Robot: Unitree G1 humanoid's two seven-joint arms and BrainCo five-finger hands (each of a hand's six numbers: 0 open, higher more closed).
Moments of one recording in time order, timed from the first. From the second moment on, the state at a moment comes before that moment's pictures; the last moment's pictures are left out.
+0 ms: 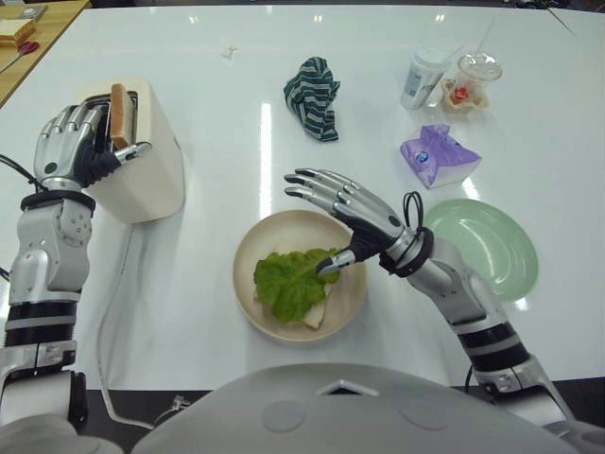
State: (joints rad) left arm -0.11 0.72 0.16 0.09 0.80 0.03 0.02; right arm -0.02 -0.43 0.27 -0.19 -0.60 -0.62 0.14
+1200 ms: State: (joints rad) left arm -0.16 0.74 0.13 0.13 0.66 -0.02 0.13; right arm -0.03 -0.42 0.27 -0.14 -0.63 -0.62 0.10
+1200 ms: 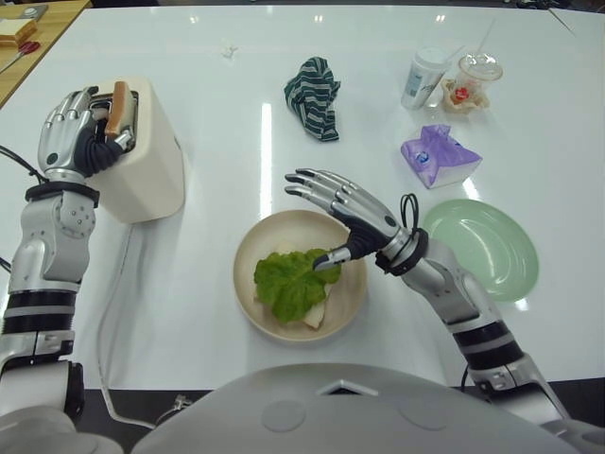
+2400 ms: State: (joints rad) left arm -0.06 0.43 0.10 -0.47 -0.16 0.12 -0.22; right arm -0.06 -0.51 -0.04 -0.11 -0.39 -0.62 0.03
